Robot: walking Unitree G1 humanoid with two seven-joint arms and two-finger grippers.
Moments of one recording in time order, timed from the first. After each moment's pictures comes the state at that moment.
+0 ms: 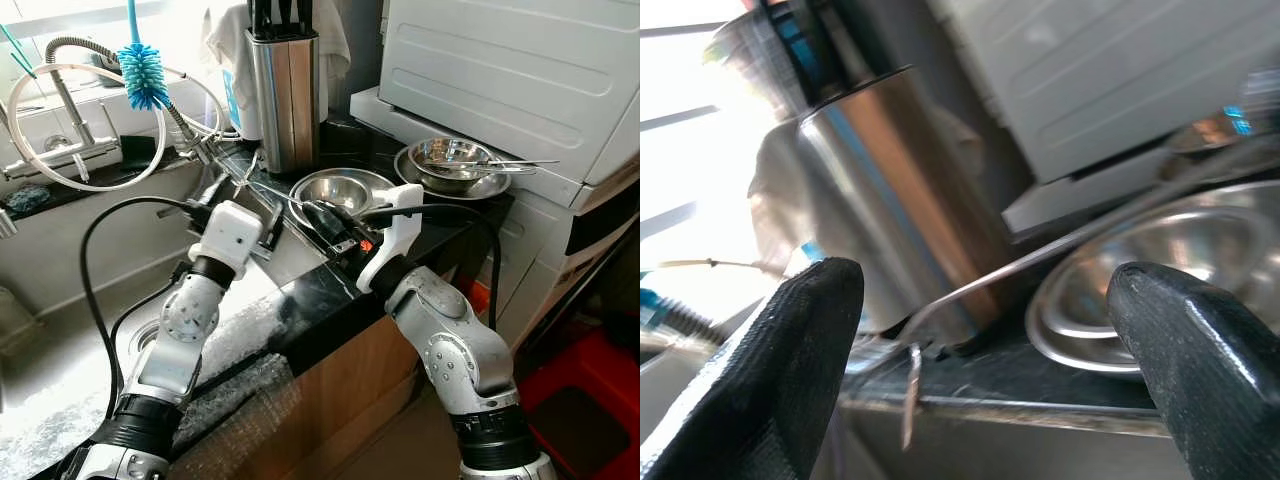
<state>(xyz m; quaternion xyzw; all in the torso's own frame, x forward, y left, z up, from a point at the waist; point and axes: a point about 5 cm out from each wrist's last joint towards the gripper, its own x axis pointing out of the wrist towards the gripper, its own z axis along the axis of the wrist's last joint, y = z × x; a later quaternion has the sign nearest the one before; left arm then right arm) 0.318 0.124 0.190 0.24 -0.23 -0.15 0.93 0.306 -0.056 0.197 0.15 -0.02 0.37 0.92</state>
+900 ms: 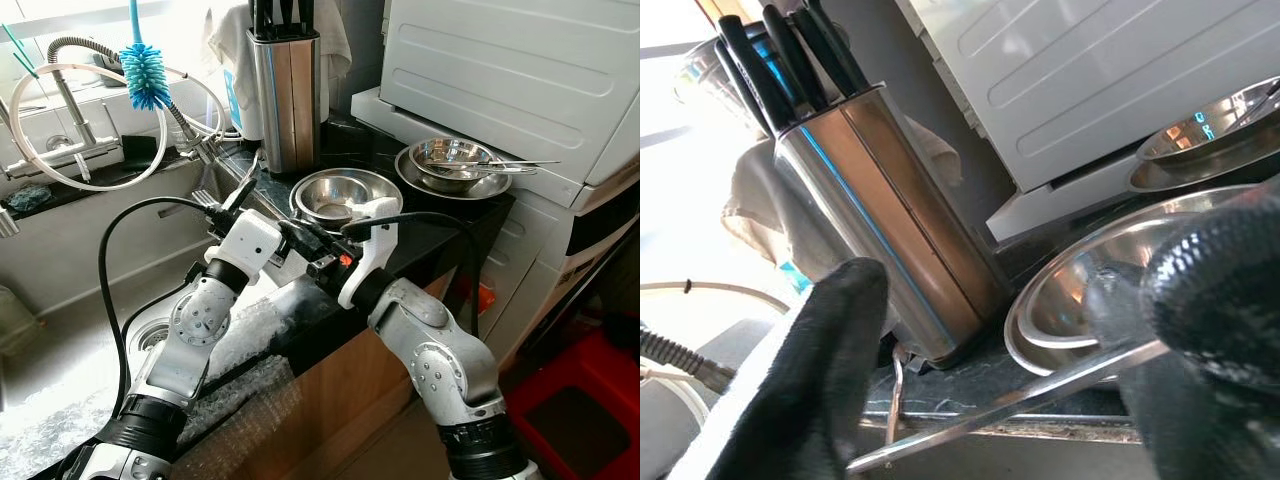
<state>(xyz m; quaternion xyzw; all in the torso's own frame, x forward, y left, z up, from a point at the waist) 0.317 0.120 0.189 0.24 -0.24 -0.16 0.93 0.294 -0.036 0.188 0.17 0.02 0.41 0.89</state>
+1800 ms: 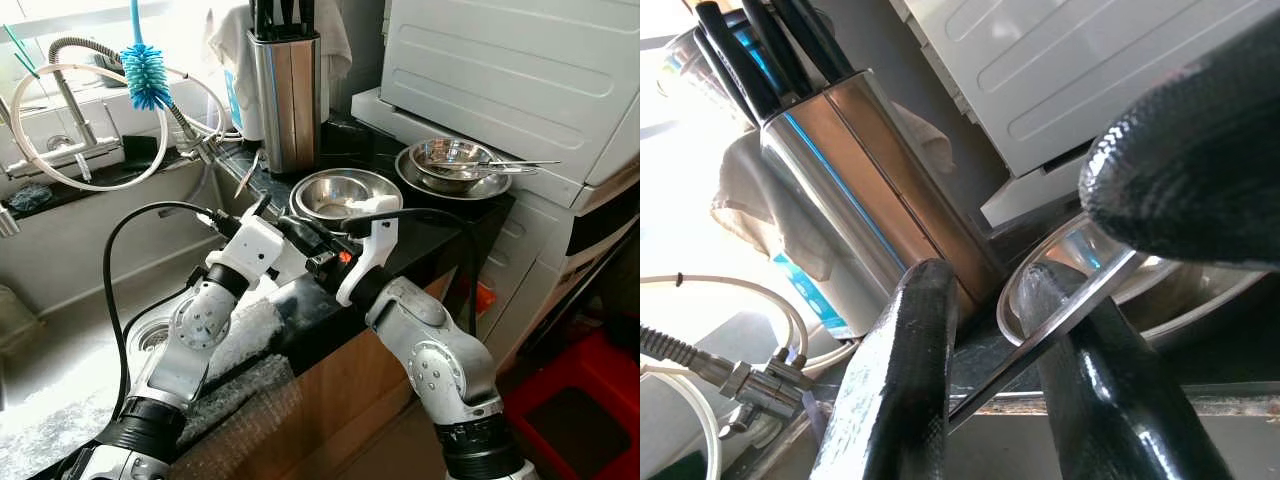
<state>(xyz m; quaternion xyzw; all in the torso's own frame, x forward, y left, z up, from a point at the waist) 0.317 0.120 0.181 0.26 -0.23 -0.17 0.92 0.296 -0.036 0.192 0.19 0.01 0.40 0.90</state>
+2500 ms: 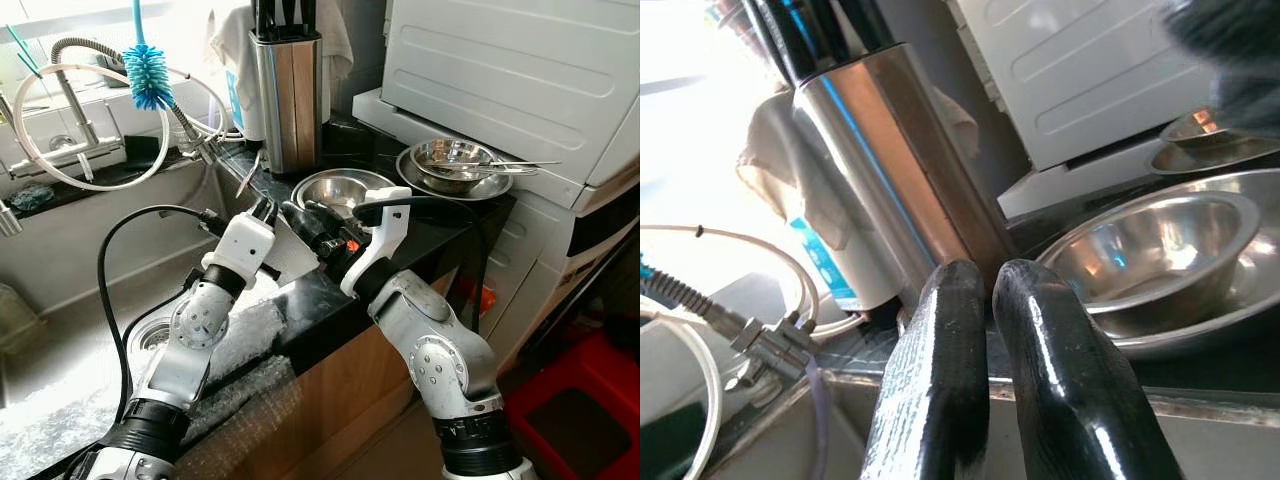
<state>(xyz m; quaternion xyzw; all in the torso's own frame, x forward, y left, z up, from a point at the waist) 0.320 0.127 0.180 0.20 -0.21 -0.14 0.95 0.301 -0.042 0.198 0.21 -0.01 0.37 0.91</state>
